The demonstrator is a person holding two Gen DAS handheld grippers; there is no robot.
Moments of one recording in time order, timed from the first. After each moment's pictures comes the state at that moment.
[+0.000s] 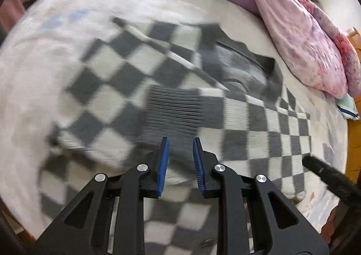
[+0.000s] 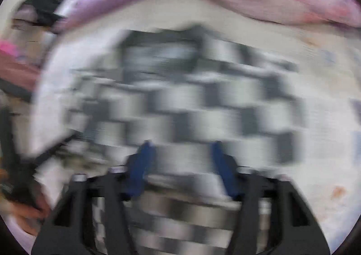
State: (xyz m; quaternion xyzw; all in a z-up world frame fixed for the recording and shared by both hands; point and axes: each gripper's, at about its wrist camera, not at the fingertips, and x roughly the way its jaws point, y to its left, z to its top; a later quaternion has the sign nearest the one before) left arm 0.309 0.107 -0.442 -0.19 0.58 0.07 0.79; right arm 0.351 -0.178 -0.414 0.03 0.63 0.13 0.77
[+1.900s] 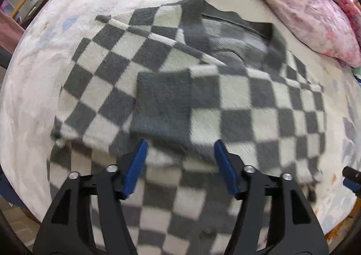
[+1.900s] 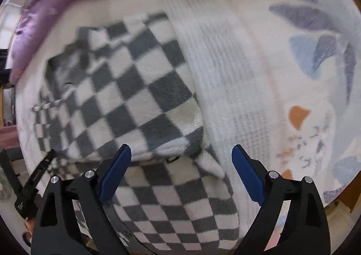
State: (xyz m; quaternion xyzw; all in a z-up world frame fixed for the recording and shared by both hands) left arm 0.297 0.048 -0.437 -0.09 0.63 0.09 0.76; right arm 0.326 -0.348 -0.394 0.16 0.69 -0.01 0.71
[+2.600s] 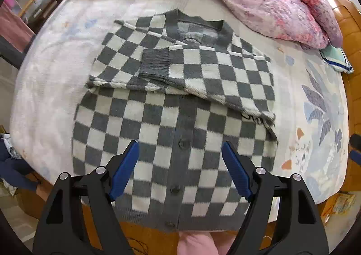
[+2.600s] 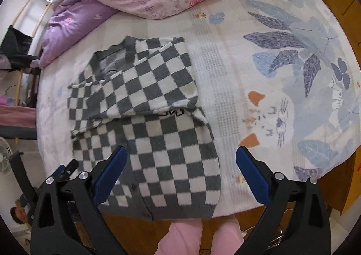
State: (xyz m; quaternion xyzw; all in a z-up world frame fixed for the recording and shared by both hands) left arm 0.155 -0.024 -0.287 -0.09 0.61 0.07 0.78; right arm 0.205 -0.340 -0.233 0.14 0.64 0.03 0.75
